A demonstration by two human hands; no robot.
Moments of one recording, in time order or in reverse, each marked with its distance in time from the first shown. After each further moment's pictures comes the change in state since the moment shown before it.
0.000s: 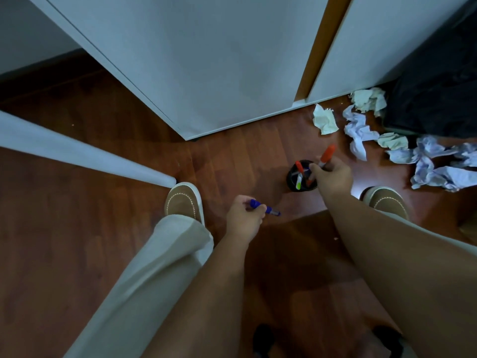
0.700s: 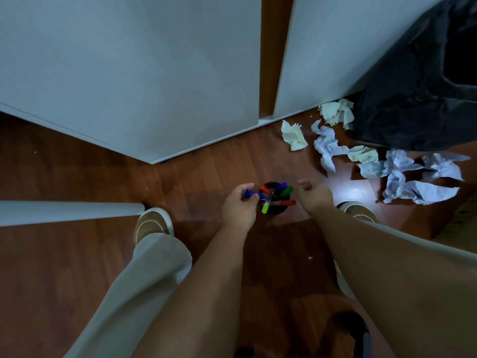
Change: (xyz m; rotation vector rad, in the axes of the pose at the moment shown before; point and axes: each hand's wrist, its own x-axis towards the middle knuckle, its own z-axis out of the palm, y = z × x) left_hand 0.052 0.070 0.092 0.078 0.038 0.065; right_hand 0.061 0.009 -0.044 -0.234 -0.261 0.151
